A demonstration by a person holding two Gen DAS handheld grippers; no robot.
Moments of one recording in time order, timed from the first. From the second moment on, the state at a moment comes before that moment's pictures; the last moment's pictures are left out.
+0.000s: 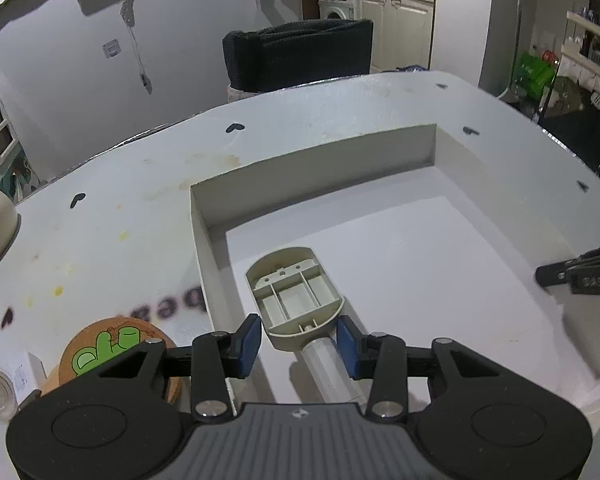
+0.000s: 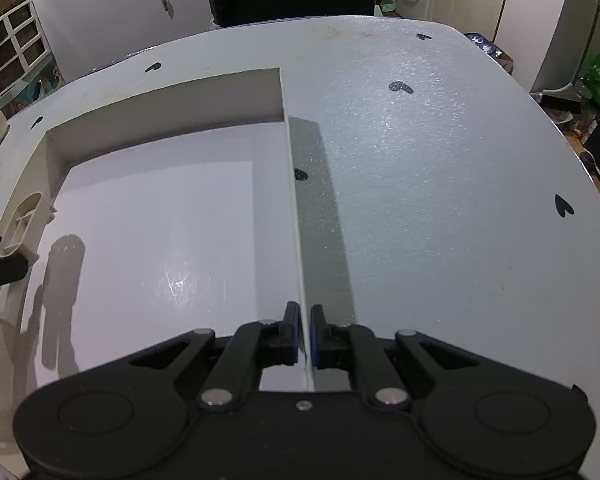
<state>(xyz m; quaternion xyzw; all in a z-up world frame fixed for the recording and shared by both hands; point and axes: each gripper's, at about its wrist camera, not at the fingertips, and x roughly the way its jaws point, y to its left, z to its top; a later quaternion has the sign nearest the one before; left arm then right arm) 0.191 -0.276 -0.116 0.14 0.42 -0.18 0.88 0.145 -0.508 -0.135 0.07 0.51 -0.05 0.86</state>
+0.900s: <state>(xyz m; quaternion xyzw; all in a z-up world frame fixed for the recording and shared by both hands) 0.139 -0.239 -0.072 0.08 0.38 -0.18 0.90 0.147 -0.503 -0.136 0.05 0.51 -0.05 0.86</state>
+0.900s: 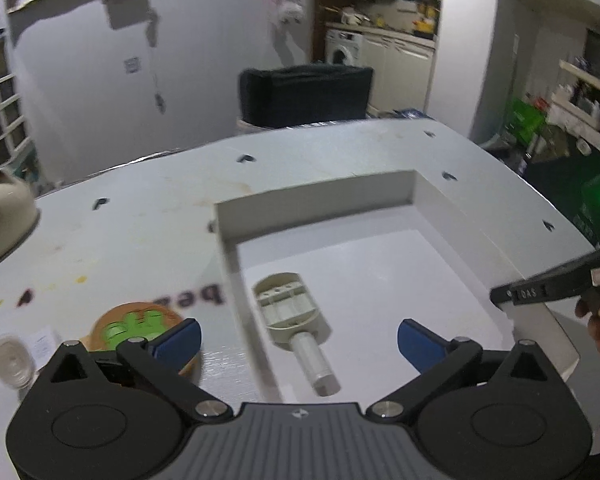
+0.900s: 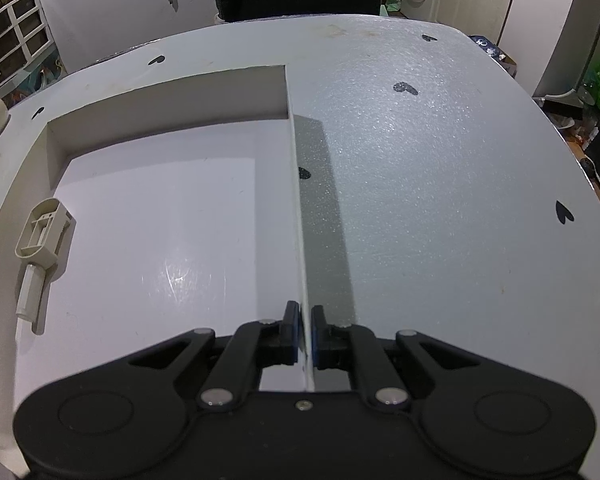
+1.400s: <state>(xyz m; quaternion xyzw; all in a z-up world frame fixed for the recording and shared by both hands) 0.149 -0.140 -0.070 0.00 0.38 -0.01 0.93 0.147 -0.499 -0.136 0.05 0.51 -0.06 0.86</state>
